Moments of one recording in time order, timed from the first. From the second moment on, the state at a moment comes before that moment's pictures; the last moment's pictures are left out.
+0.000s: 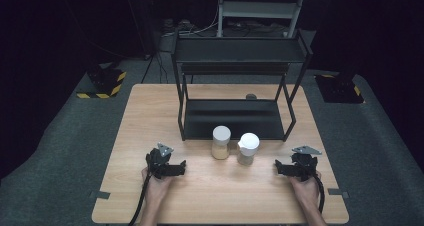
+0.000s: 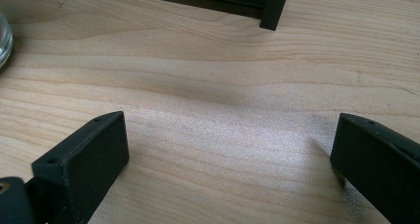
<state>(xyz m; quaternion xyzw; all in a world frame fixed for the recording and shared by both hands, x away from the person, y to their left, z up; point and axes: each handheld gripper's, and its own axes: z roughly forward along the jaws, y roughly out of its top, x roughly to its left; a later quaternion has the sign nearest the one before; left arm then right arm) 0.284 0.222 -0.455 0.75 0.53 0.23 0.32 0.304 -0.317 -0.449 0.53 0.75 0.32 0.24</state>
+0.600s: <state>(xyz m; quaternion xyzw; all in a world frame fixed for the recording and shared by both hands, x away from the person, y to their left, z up) 0.285 0.227 -0.453 0.74 0.53 0.19 0.35 0.304 -0.317 -0.449 0.53 0.75 0.32 0.24</state>
